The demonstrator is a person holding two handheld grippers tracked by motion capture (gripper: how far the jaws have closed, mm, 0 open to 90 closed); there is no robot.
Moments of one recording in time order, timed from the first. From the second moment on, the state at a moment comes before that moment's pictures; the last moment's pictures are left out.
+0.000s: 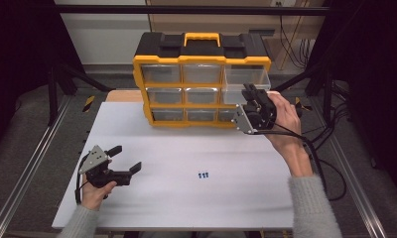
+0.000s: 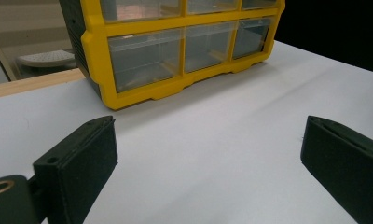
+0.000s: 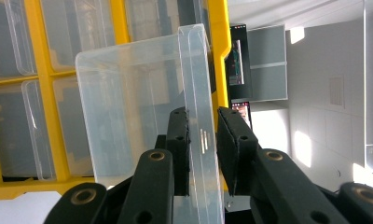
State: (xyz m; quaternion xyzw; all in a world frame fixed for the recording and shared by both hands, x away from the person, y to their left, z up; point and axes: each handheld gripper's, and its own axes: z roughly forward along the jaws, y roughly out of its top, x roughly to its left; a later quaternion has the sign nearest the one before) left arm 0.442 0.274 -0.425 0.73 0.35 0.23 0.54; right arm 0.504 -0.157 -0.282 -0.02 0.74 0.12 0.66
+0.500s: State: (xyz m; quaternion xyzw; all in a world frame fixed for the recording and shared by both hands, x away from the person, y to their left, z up) left arm 0.442 0.273 -0.425 0.73 0.35 0.23 0.54; right arm 0.500 -0.159 -0.280 0.02 0.74 0.17 0.65
